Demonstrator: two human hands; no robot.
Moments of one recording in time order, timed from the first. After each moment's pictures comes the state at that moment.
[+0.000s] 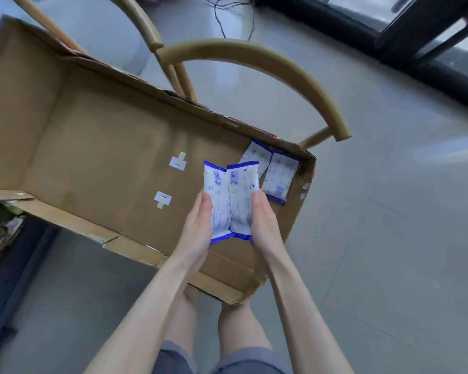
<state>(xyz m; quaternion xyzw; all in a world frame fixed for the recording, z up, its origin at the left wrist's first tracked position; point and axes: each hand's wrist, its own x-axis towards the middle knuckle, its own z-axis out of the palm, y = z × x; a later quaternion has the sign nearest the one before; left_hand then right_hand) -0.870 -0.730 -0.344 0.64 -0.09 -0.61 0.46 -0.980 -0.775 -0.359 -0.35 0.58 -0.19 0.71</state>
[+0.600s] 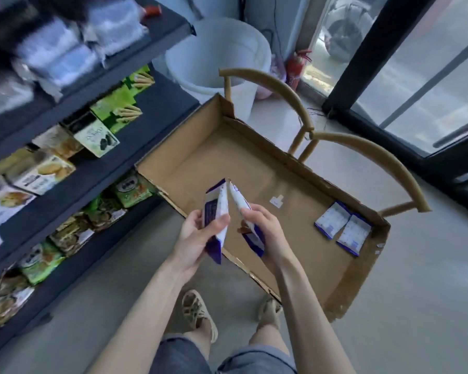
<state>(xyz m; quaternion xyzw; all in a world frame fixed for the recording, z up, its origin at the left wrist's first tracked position) -0.659 -0.509 -0.205 0.62 -0.02 -0.53 0.58 -0.773 -0.615 -0.217 -0.43 0.41 -0.10 0.80</state>
